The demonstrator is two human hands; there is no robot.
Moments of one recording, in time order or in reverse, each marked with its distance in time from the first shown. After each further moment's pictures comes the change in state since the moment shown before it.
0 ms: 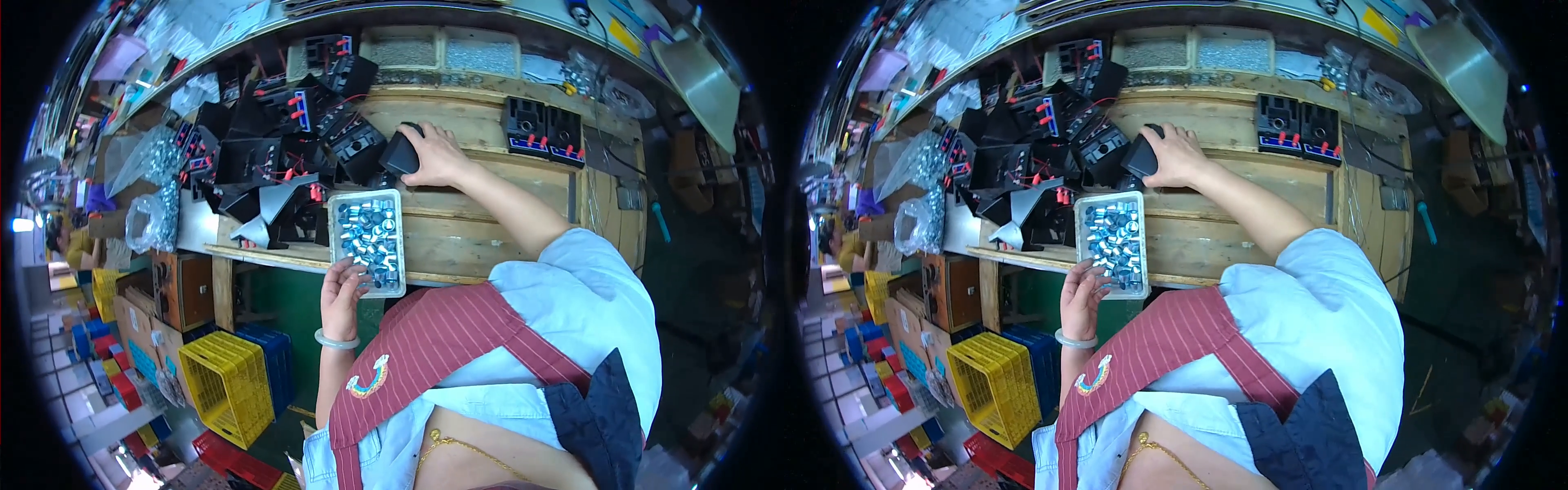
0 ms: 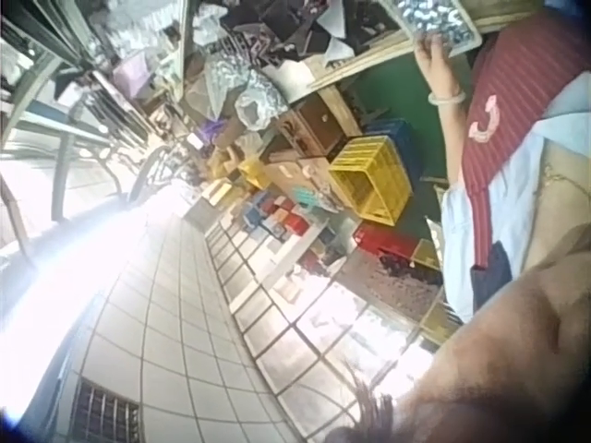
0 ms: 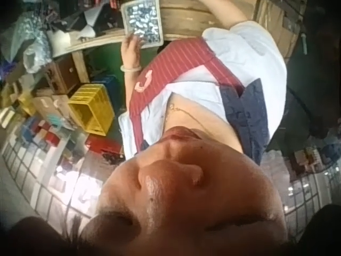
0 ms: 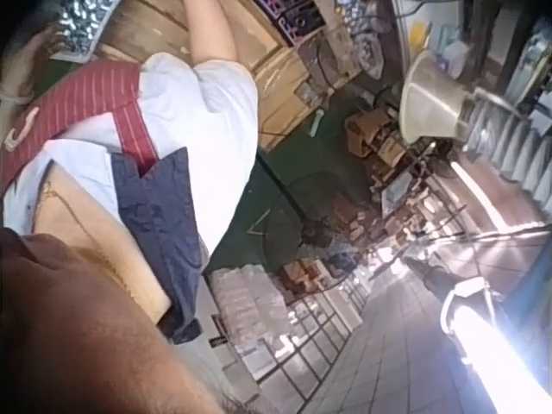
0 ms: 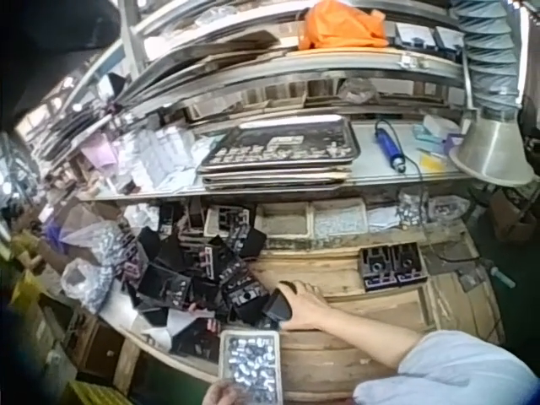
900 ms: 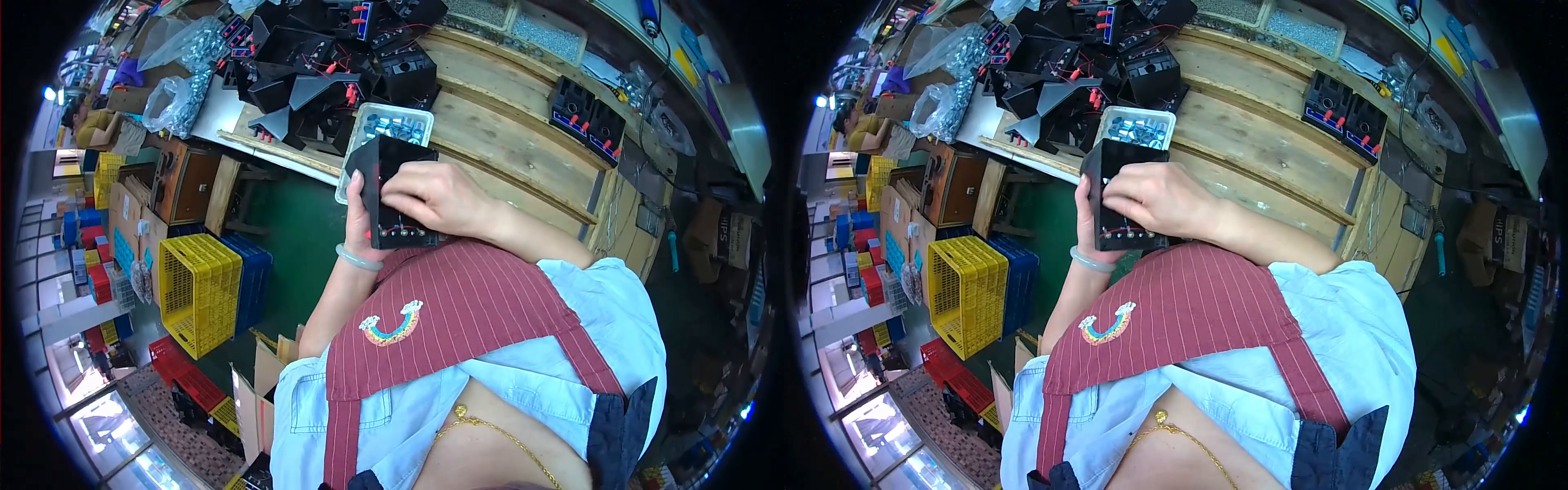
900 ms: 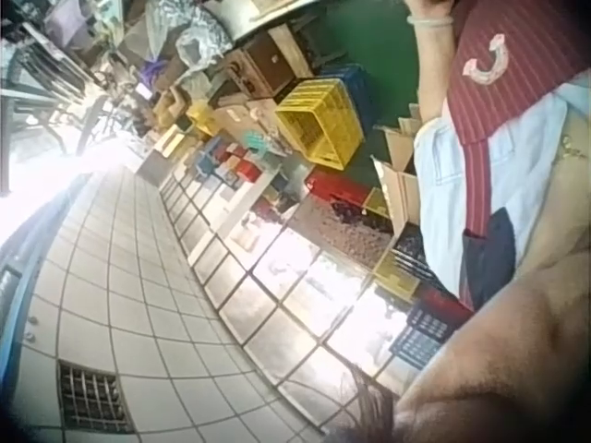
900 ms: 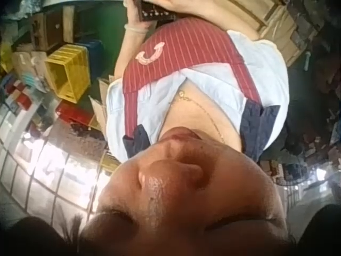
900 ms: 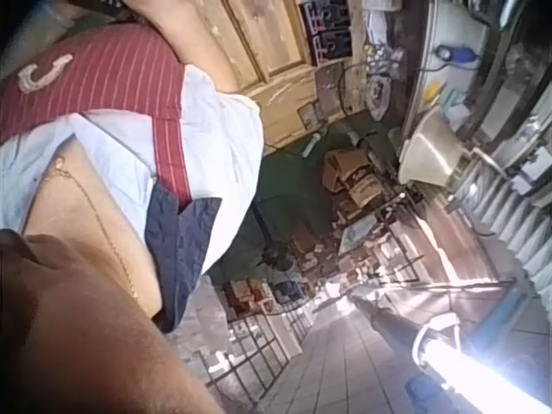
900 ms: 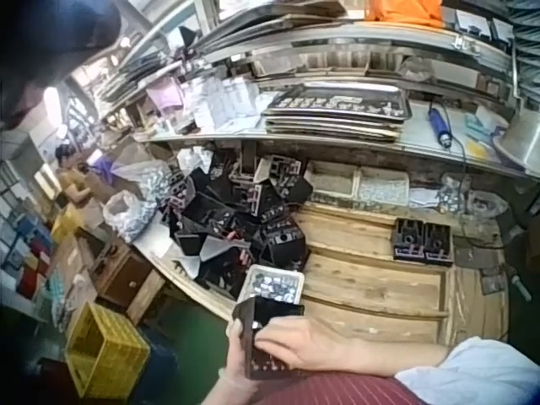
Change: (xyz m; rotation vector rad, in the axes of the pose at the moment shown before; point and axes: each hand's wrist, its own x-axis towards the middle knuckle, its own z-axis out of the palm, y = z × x) left_hand -0.059 -0.032 0.041 -0.680 -0.131 -0.038; right_hand -0.171 -0.123 0.002 0.552 -0.020 -0.866
